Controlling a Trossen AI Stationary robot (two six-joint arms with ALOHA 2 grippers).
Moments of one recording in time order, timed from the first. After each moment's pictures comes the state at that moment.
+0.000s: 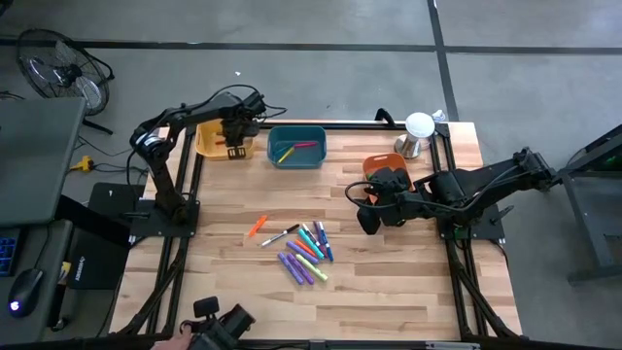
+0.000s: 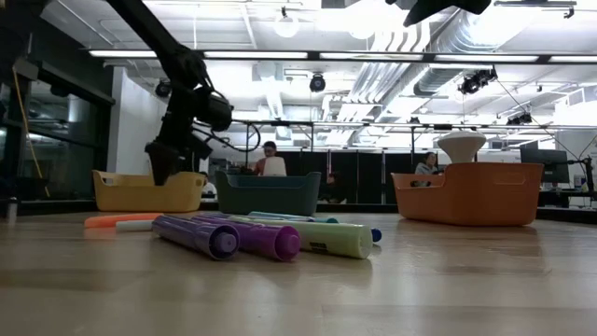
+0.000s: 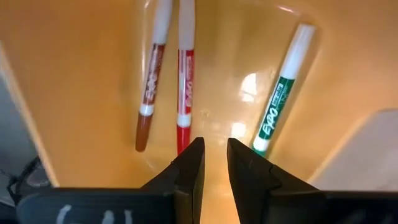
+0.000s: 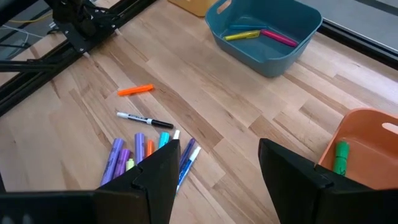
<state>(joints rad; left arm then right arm) 0.88 1.78 1.26 -1.04 -0.35 0.60 0.31 1.34 1.36 -0.94 0.56 0.96</state>
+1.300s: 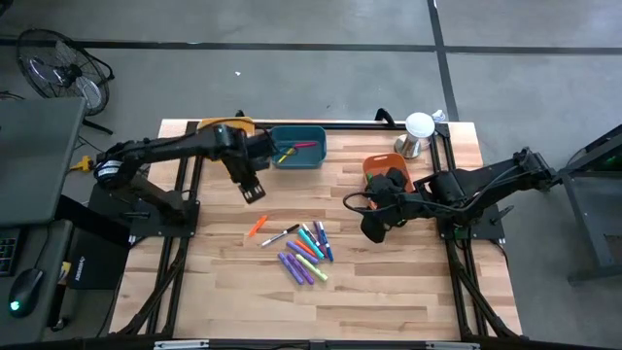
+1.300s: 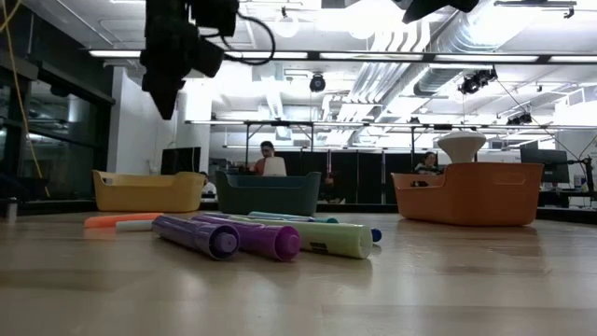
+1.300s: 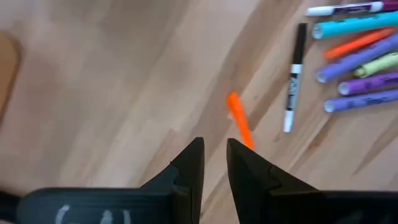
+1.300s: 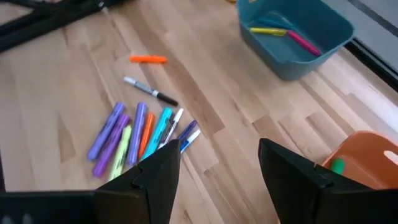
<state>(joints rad) 0.30 1.41 1.26 -1.25 0.12 -0.25 0.31 1.34 1.36 -0.93 0.47 0.71</state>
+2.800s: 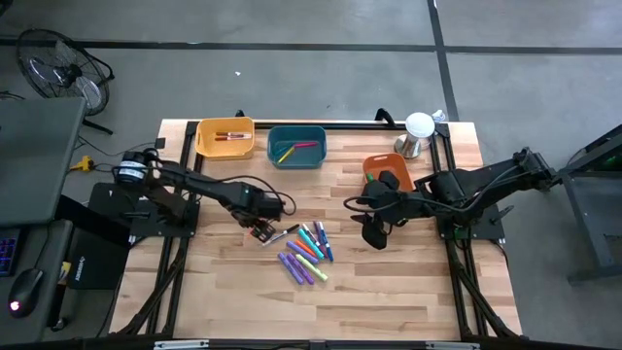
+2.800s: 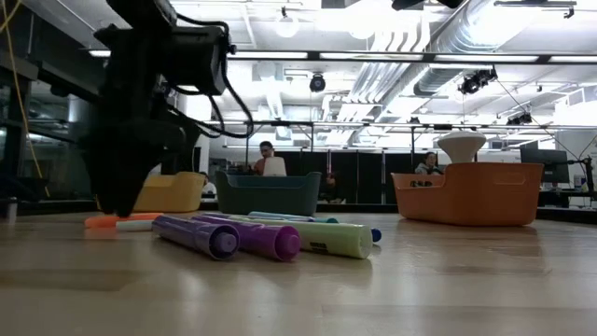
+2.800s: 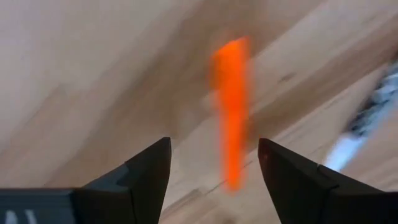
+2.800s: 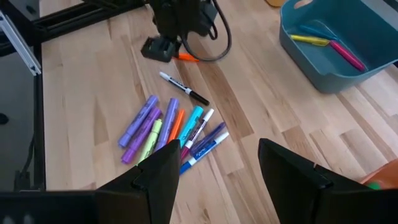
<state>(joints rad) -0.07 1.61 0.89 -0.81 0.03 -0.92 0.31 1.34 1.36 -0.84 0.36 0.60</state>
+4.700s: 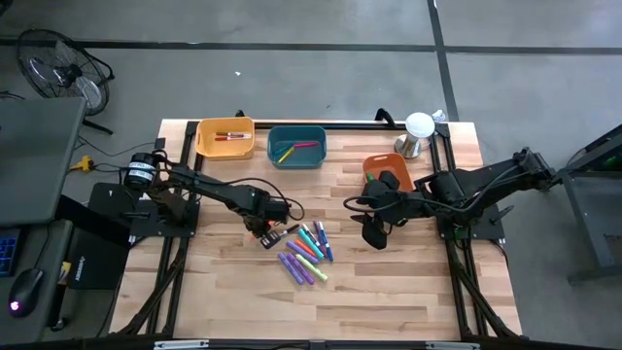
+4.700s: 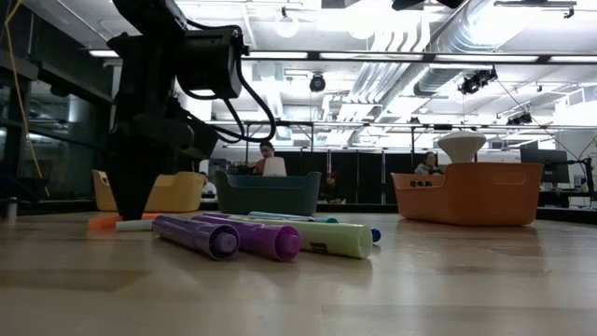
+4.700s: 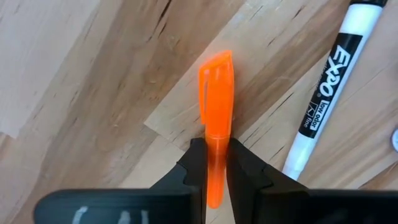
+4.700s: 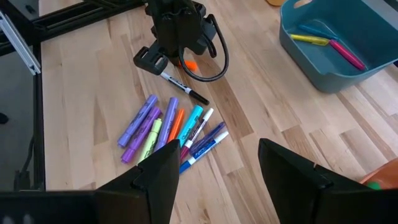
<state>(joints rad) -0.07 1.72 0.89 -0.73 0.07 -0.78 0.32 1.34 1.36 -0.84 0.36 0.60</state>
